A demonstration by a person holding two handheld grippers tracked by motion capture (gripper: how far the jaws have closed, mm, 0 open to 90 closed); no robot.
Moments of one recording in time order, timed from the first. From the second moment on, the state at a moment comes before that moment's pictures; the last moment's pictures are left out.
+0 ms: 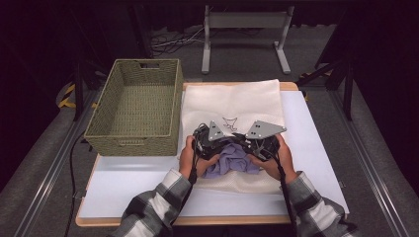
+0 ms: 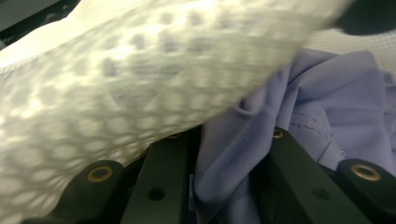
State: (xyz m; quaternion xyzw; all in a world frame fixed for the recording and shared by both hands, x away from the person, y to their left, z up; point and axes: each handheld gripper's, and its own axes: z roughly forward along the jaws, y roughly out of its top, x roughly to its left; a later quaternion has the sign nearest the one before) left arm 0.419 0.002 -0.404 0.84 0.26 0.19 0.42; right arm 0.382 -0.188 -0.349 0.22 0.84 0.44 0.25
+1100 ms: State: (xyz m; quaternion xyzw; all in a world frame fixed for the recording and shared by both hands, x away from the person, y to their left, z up) left arm 0.351 0.033 -0.398 0.89 0.16 0.16 0.39; right arm 0.378 -0.196 -0.359 0.22 0.85 0.42 0.24
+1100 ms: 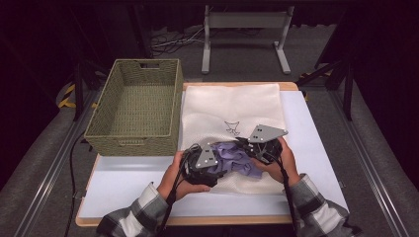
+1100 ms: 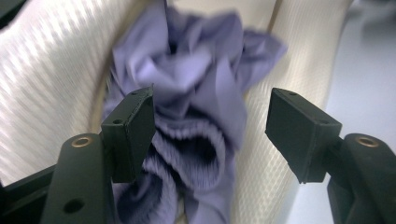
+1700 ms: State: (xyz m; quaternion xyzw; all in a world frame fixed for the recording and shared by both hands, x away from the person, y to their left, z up) left arm 0.390 0.012 -0.424 0.89 0.20 0.18 0.38; right arm 0.371 -0.190 -0.367 0.20 0.86 0.41 0.23
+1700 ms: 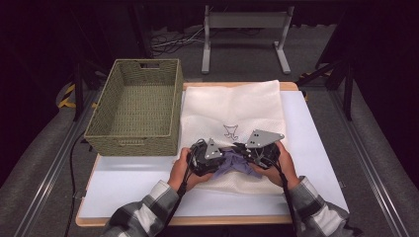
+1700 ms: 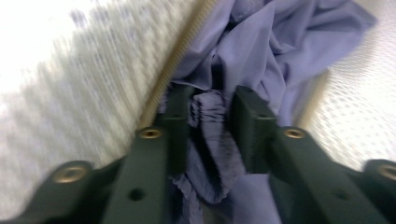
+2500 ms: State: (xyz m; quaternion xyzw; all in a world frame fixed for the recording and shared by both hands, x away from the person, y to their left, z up) left arm 0.411 -0.010 -0.426 0.86 0.25 0.21 0.39; right arm 0.374 -0.198 -0.378 0.21 0.87 0.39 0.21
